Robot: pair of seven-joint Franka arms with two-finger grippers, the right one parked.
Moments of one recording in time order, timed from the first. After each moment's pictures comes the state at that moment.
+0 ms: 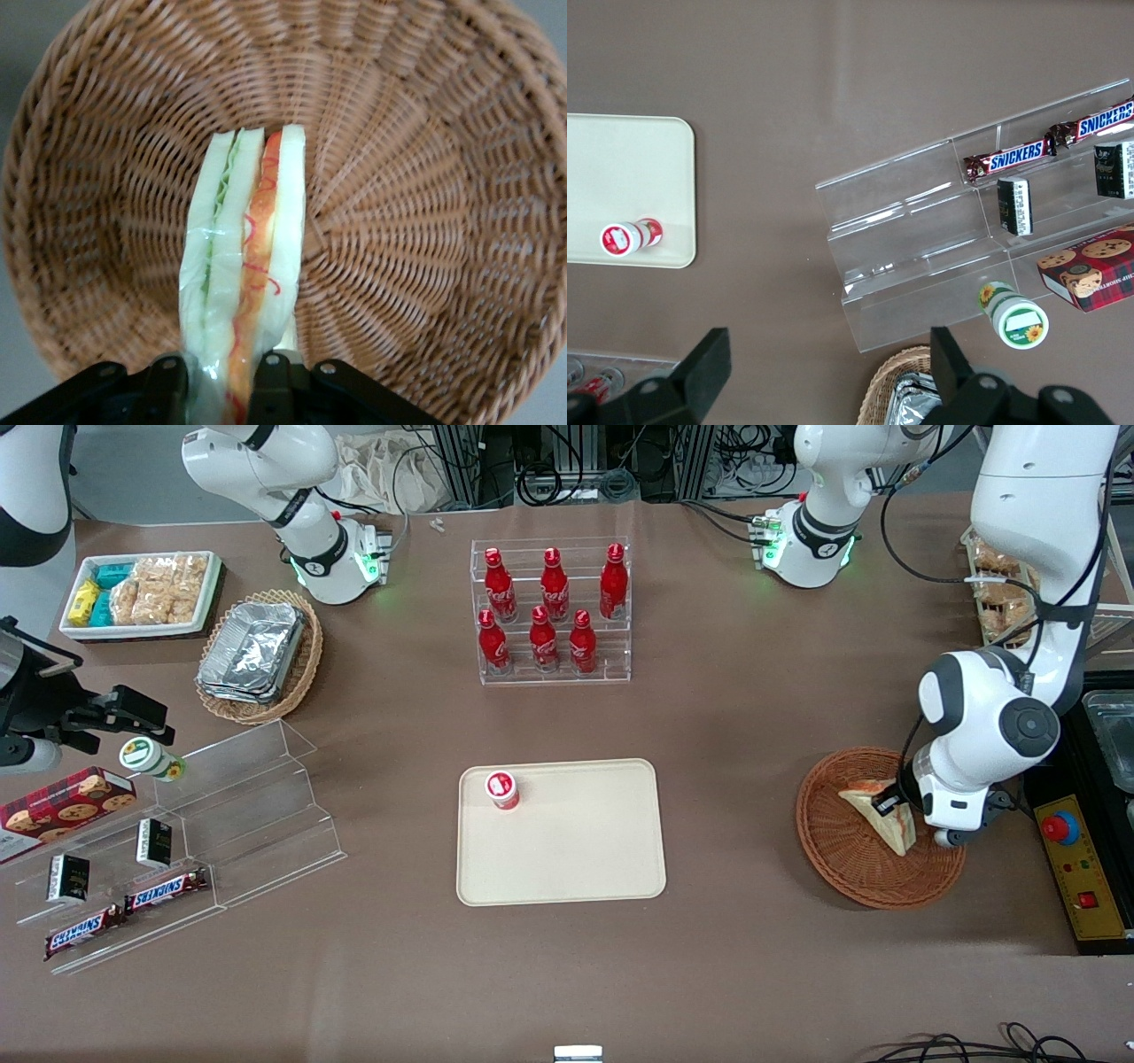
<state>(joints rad) 0.09 0.37 -0.06 -2.05 0.02 2.36 -0.58</state>
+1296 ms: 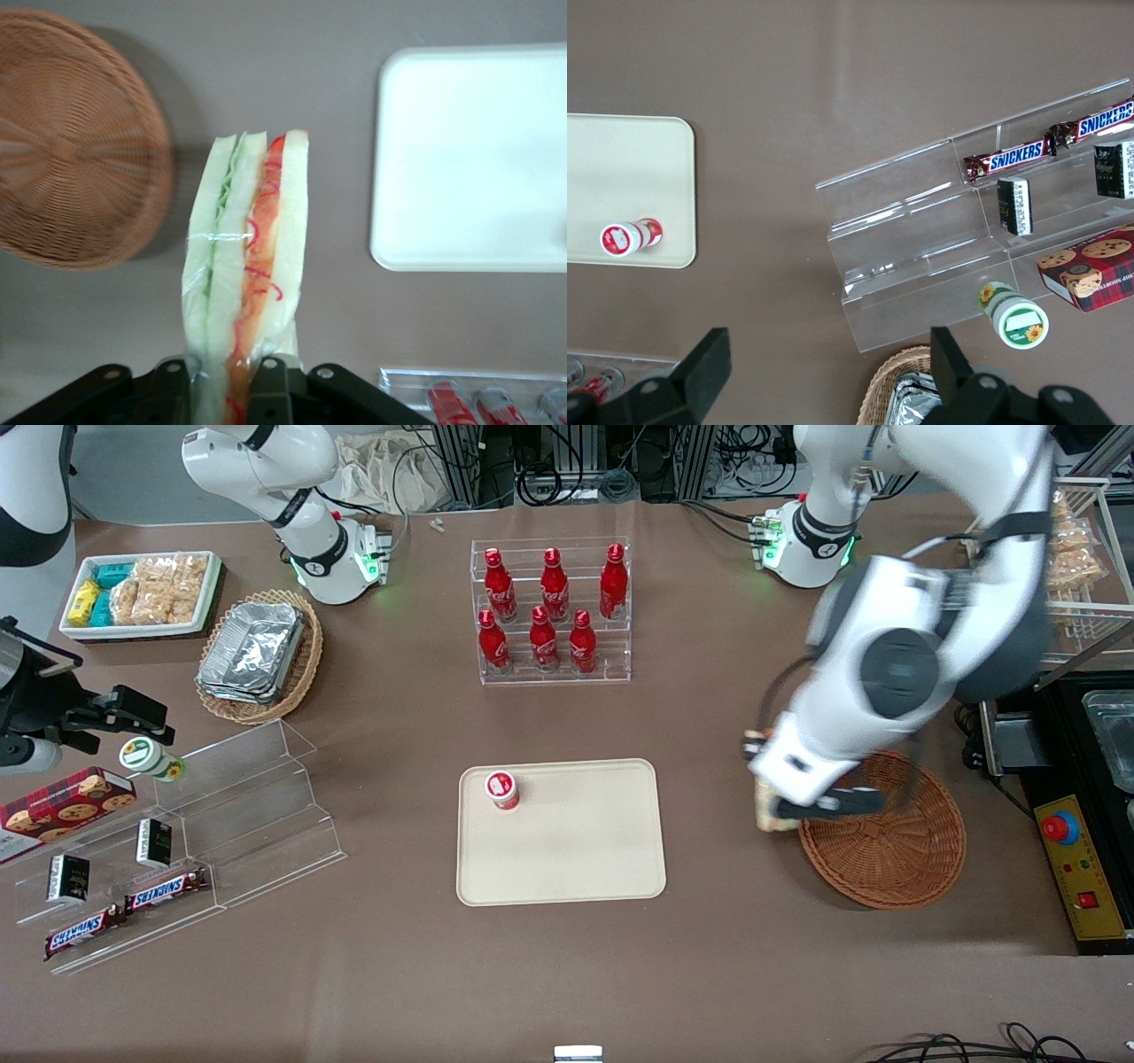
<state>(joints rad) -0.38 0.40 -0.09 -1.41 0.02 1.64 -0.48</state>
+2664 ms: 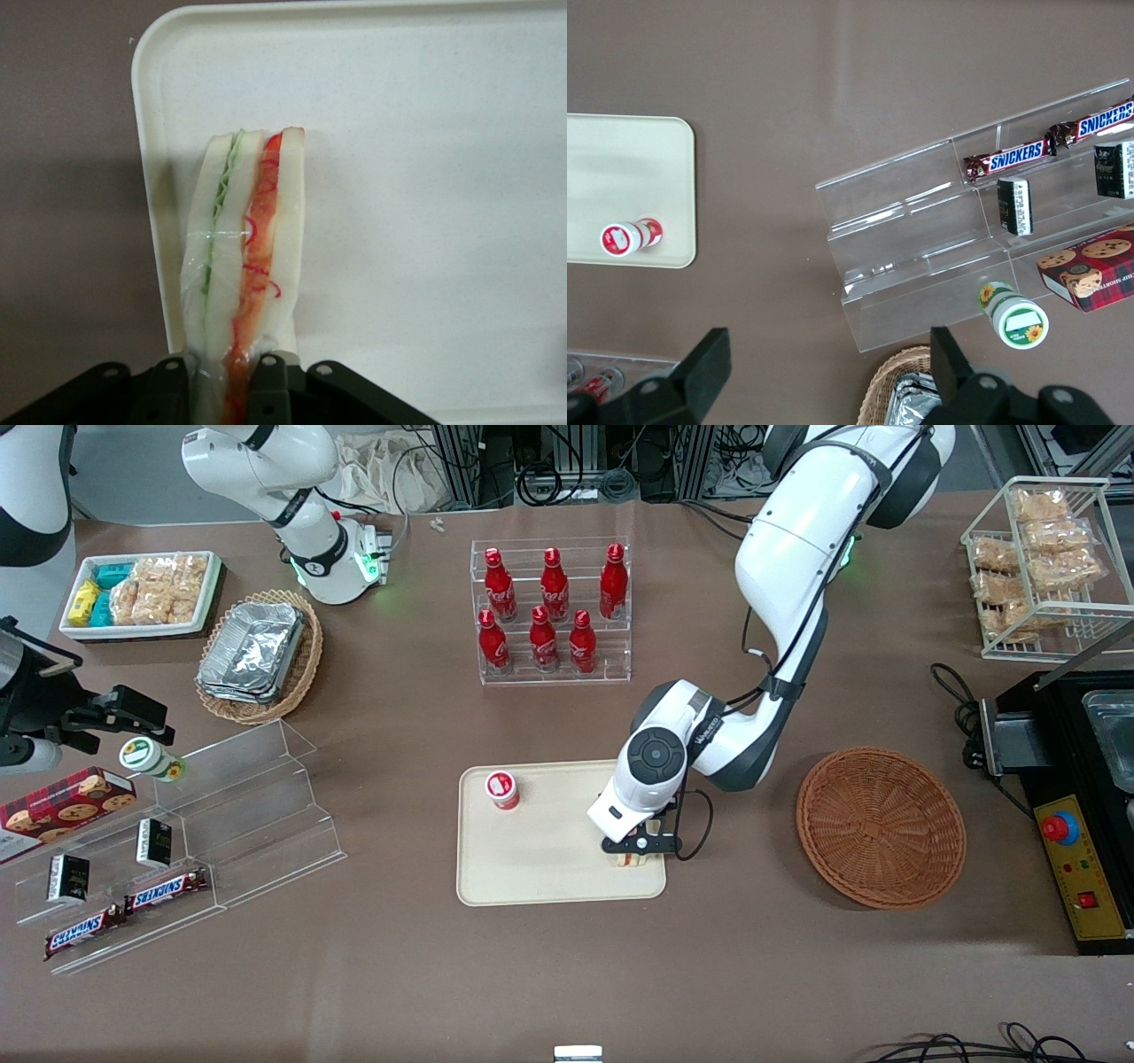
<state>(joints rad) -0.53 0.80 -0.10 -1.40 0.02 2.17 -0.61</state>
